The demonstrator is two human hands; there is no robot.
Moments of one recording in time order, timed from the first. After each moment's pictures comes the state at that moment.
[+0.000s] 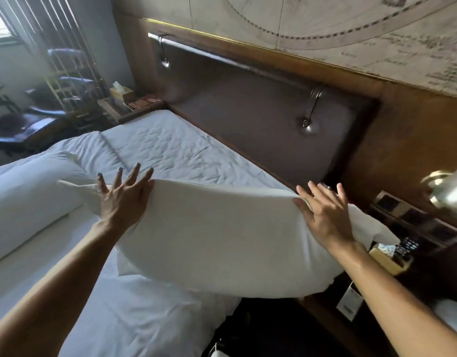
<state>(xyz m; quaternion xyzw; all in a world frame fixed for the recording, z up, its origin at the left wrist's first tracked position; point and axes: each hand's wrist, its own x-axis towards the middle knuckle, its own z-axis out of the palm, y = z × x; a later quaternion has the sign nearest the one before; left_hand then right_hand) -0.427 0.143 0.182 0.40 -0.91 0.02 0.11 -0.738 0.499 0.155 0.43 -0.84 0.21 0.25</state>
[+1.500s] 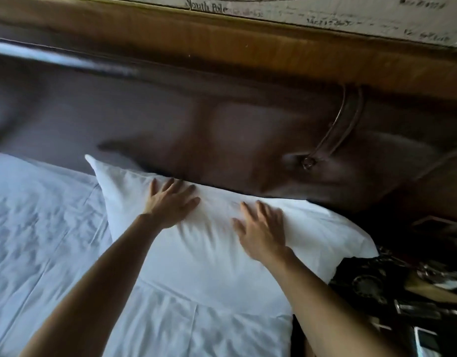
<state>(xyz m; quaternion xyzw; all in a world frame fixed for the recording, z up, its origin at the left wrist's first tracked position) -1.023 -0.123 0.005 0.00 -0.99 -0.03 -0.11 -1.006 0.155 0.030 0.16 -0.98 0.02 -0.10</state>
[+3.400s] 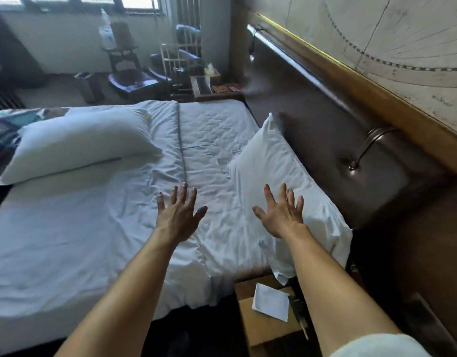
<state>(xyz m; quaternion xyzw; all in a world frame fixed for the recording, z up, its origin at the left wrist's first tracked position) -0.583 0.307 0.138 0.59 -0.80 -0.06 0.00 -0.851 0.369 0.154 0.58 -0.81 -0.02 -0.12</state>
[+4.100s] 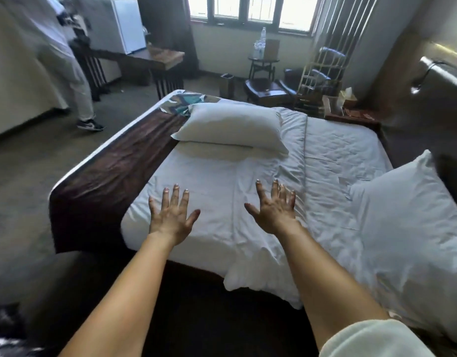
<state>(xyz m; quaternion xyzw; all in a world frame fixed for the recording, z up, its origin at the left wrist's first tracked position) -0.176 0.494 0.138 0.80 -0.60 -0.04 -0.01 -0.431 0.403 0.162 0.79 -0.61 -0.01 -0.09</state>
